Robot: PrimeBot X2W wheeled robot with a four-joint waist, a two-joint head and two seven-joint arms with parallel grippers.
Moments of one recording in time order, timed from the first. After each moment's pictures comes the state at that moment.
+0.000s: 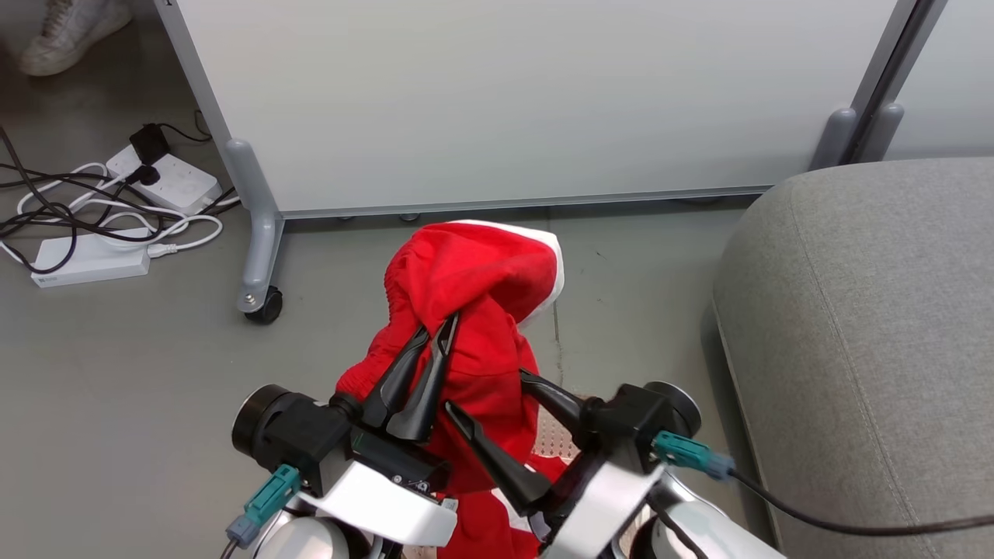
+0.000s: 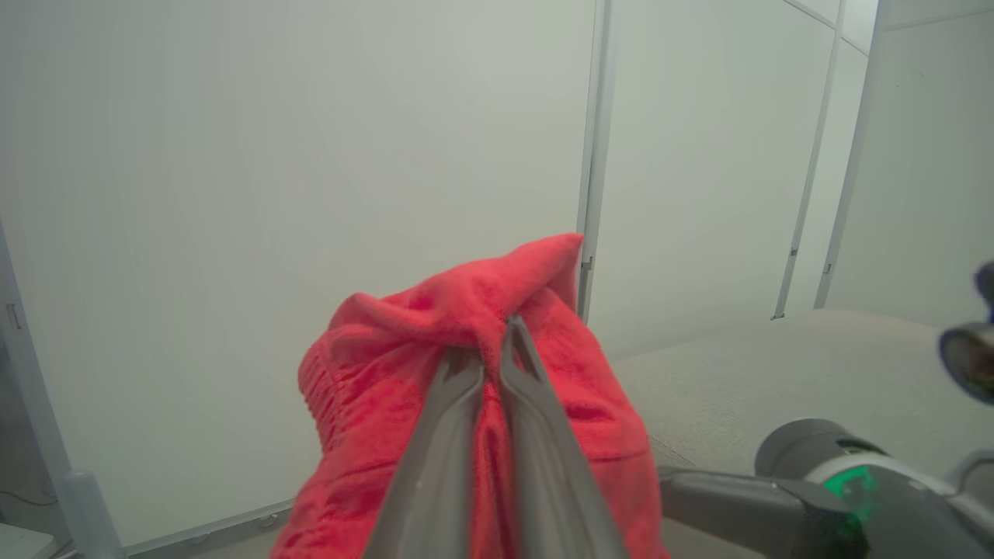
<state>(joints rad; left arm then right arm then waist) -0.16 0.16 -0.48 -0.07 -0.36 0.03 -0.20 -0.37 -0.09 0.79 0.14 0.45 0.13 -0.10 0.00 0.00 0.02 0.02</state>
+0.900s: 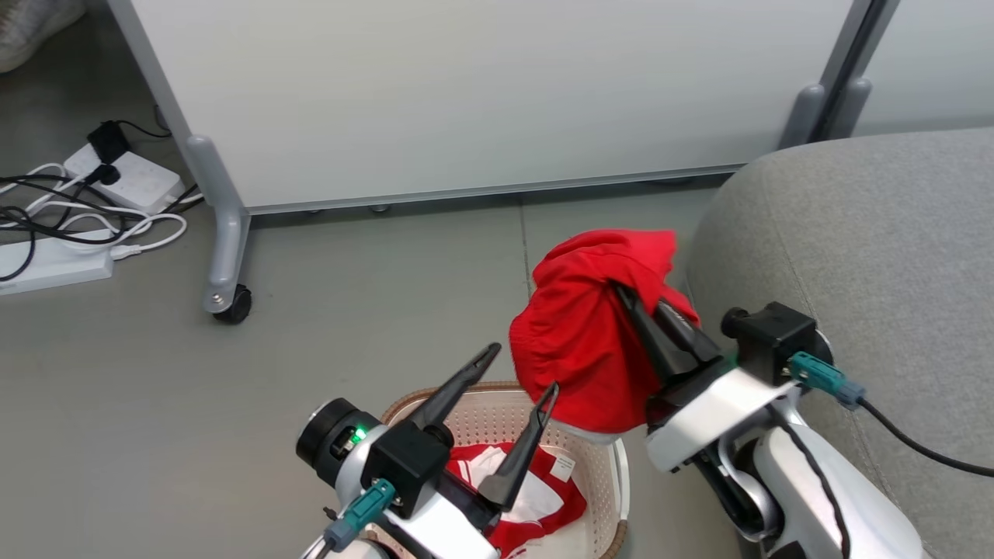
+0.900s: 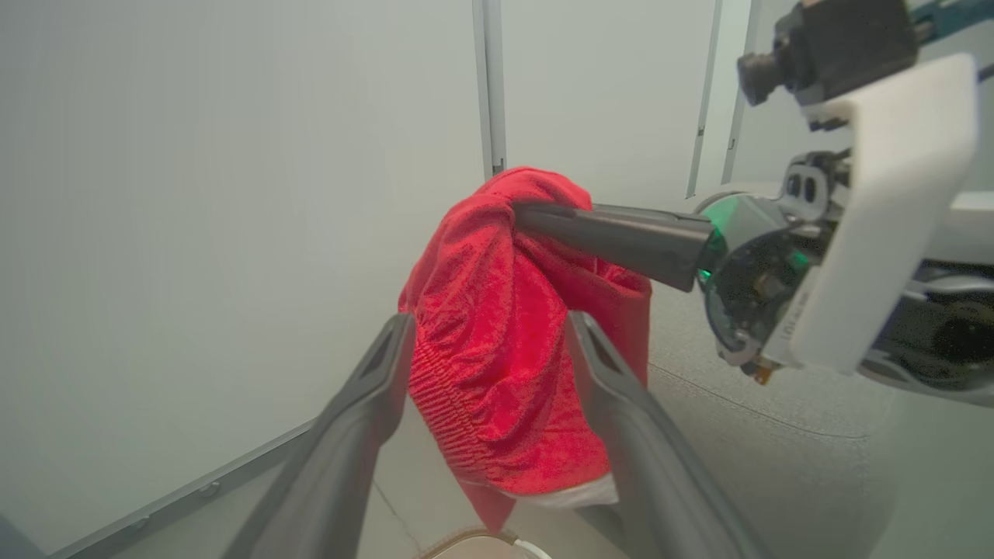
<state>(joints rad) -0.19 0.18 -0.61 -0.03 -0.29 0.02 -0.11 -0.44 -0.15 0.56 0.29 0.45 0.13 -0.21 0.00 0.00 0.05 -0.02</state>
